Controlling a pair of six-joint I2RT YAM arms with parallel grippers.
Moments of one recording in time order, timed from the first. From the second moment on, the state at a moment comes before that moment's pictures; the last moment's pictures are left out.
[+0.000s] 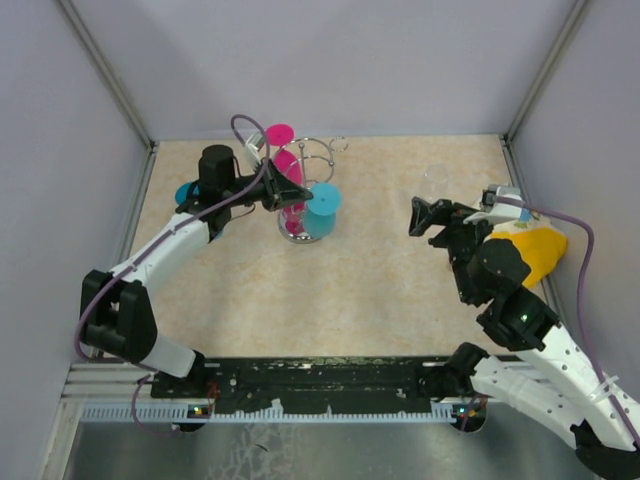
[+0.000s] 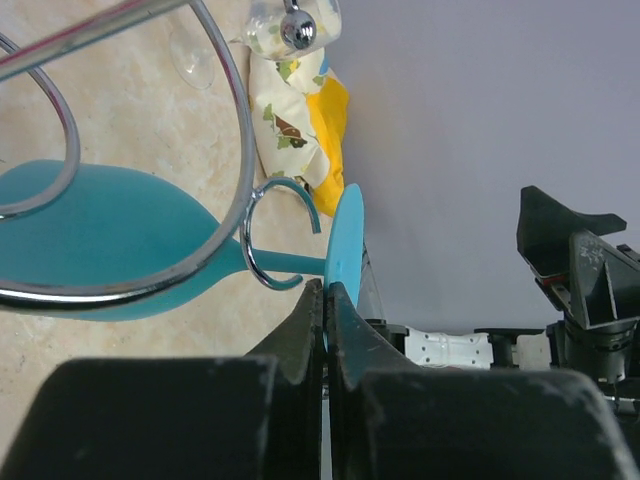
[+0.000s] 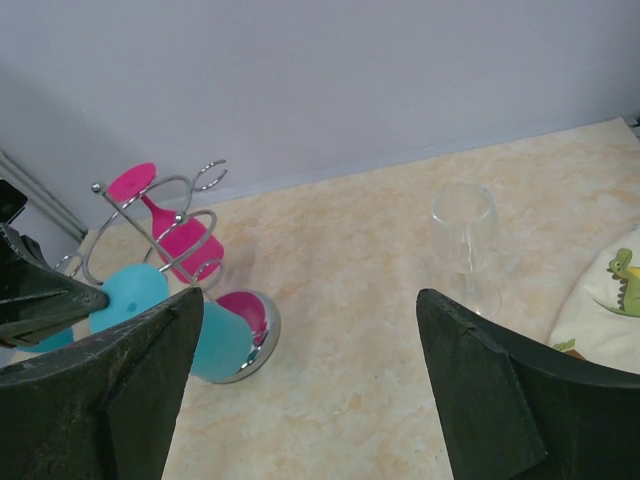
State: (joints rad) left arm -0.36 1.51 1.14 0.10 0.76 -0.93; right arm 0.78 0.61 0.87 -0.20 0.69 0.29
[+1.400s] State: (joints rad) left arm -0.43 0.87 0.70 0.76 1.17 -0.76; right arm 0.78 0.38 0.53 -0.10 0.13 1.03
